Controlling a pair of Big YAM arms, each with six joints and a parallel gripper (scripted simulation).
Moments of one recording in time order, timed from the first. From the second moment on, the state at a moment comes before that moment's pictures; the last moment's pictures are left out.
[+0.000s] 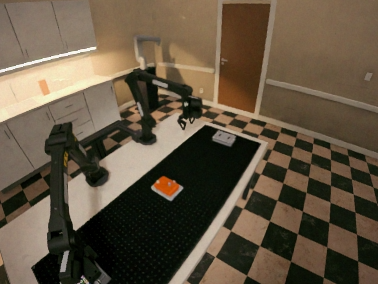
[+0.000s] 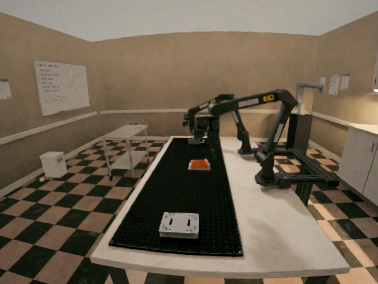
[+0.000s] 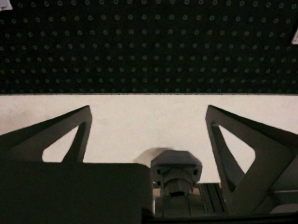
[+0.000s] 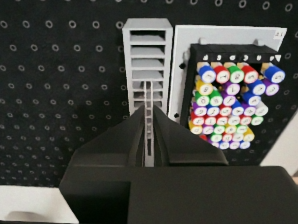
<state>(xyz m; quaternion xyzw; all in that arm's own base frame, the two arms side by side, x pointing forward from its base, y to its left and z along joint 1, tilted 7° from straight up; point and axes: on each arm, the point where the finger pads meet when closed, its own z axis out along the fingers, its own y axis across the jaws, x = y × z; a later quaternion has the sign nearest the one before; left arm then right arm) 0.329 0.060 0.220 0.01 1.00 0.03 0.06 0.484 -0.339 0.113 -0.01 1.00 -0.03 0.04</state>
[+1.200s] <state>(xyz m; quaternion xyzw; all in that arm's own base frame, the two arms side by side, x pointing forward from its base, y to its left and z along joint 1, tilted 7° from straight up) 0.329 0.060 0.220 0.01 1.00 0.03 0.06 0.483 -0.338 0.110 -0.01 1.00 -0.03 0.04</state>
